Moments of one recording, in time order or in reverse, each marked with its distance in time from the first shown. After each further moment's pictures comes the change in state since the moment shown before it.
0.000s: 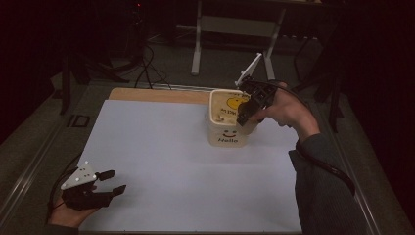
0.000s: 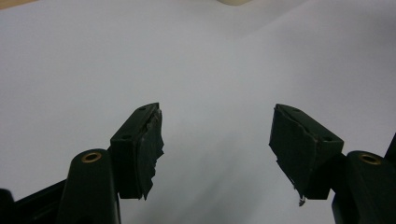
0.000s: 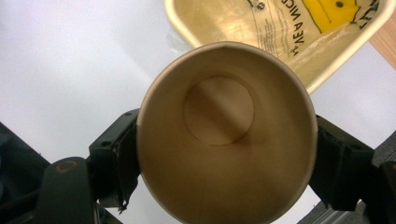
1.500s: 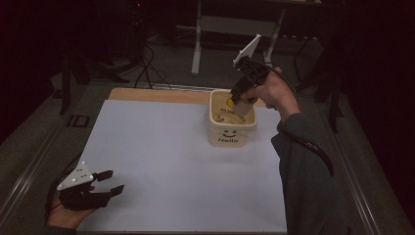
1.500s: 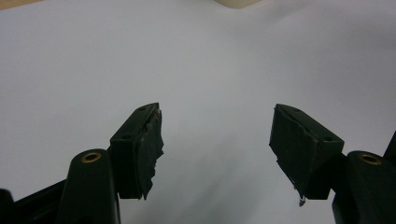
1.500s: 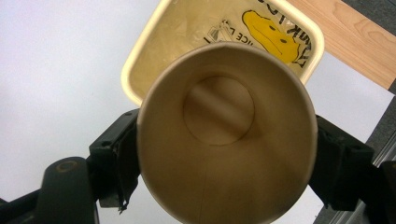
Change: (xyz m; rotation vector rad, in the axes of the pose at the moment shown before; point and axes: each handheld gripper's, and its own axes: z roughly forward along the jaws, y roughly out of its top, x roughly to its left) left arm 0.002 -0.003 -0.004 -0.012 0.003 -0.016; right arm -0.028 0.046 -0.001 -0.045 -0.053 0.194
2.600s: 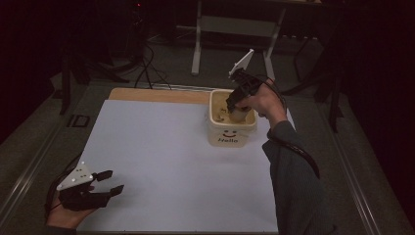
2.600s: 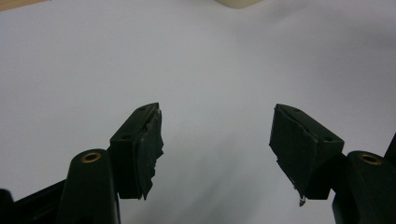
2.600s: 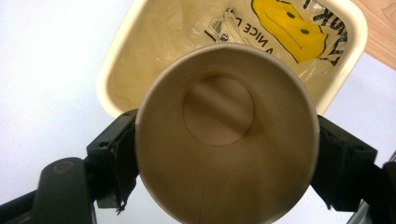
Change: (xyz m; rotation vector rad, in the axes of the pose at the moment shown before) left arm 0.000 0.000 -0.001 0.000 0.003 0.002; right arm -0.002 0.000 0.048 0.019 0.009 0.027
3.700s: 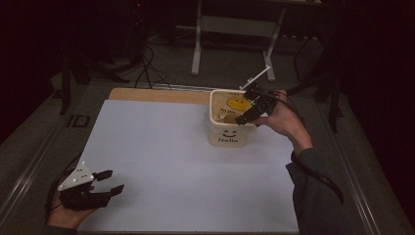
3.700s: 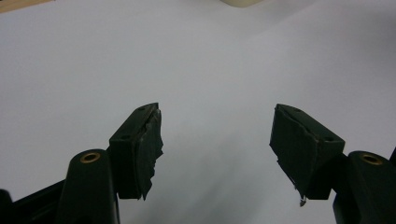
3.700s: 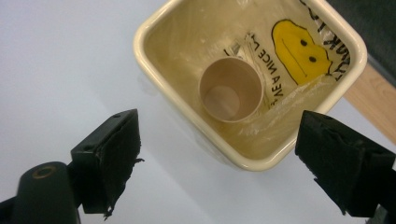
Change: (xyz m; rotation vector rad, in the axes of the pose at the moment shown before) left arm -0.001 0.000 0.001 0.003 0.017 0.004; right arm 0.000 -0.068 -0.011 -0.247 0.027 -0.268
